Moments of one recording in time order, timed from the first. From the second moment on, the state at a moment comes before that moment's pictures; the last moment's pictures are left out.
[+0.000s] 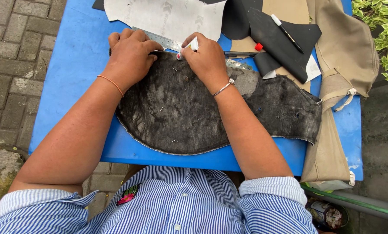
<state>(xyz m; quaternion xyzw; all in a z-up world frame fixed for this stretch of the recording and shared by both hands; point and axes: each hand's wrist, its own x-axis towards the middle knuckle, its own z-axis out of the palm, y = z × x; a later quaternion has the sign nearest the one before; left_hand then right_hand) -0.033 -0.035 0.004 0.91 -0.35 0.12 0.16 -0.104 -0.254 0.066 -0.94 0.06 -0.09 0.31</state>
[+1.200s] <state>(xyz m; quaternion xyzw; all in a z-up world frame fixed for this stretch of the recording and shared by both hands) -0.073 -0.094 0.021 0.93 -0.33 0.11 0.05 -0.155 -0.328 0.060 -0.94 0.11 -0.09 0.32</state>
